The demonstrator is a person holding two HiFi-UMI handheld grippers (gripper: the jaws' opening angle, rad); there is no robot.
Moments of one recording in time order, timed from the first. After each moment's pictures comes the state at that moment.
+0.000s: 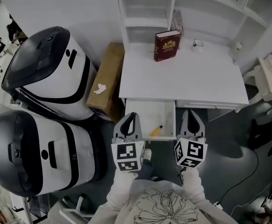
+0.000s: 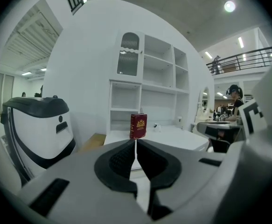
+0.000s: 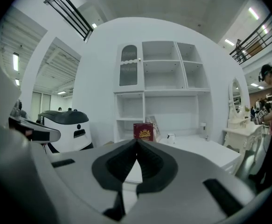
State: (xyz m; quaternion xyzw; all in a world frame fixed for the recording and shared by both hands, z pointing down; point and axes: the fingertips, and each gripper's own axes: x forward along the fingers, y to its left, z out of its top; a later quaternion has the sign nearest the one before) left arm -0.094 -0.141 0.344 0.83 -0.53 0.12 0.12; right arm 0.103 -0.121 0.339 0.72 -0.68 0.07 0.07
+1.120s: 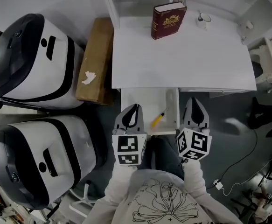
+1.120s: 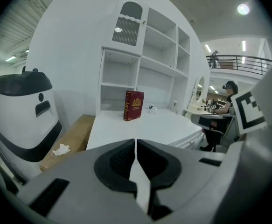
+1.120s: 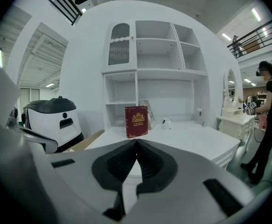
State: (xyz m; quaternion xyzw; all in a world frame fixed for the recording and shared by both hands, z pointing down) left arm -0.072 -0.215 0.440 0.84 -0.46 0.21 0.19; right arm 0.120 -0.195 0.418 0.75 -0.64 0.14 0.11
